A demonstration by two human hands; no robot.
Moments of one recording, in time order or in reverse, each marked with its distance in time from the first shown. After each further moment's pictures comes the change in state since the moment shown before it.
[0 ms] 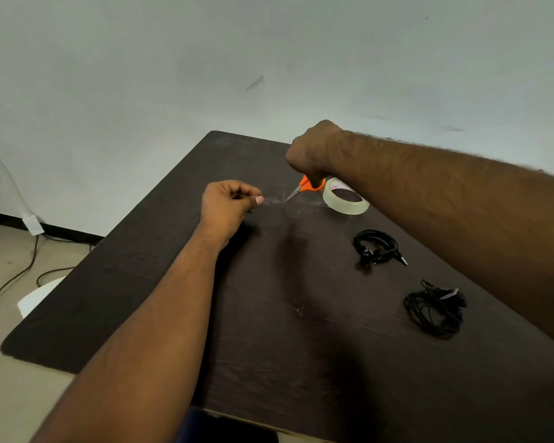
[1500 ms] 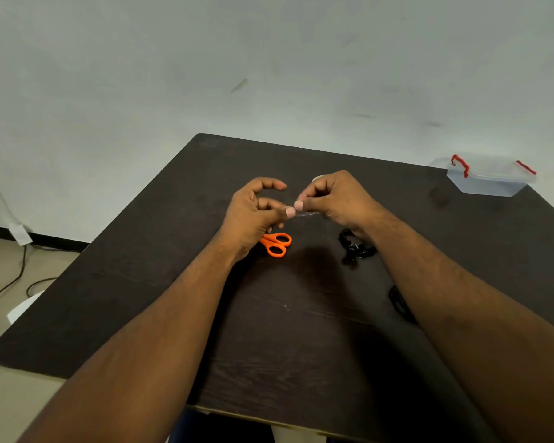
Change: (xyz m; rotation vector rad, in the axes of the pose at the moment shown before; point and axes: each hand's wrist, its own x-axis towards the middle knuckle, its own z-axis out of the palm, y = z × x) left_hand -0.034 0.019 0.038 -0.228 -0.354 0.038; right_hand -0.055 -0.002 0.111 1.575 0.400 0.059
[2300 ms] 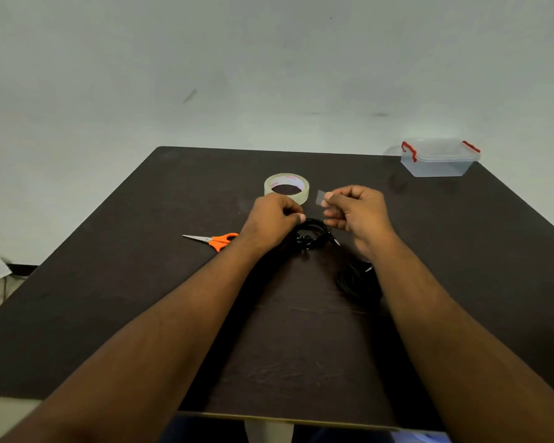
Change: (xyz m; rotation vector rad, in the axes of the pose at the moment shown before) left_hand 0.019 0.002 0.110 0.745 -0.085 0.051; right_hand -0.058 0.065 -0.060 0.564 0.521 0.241
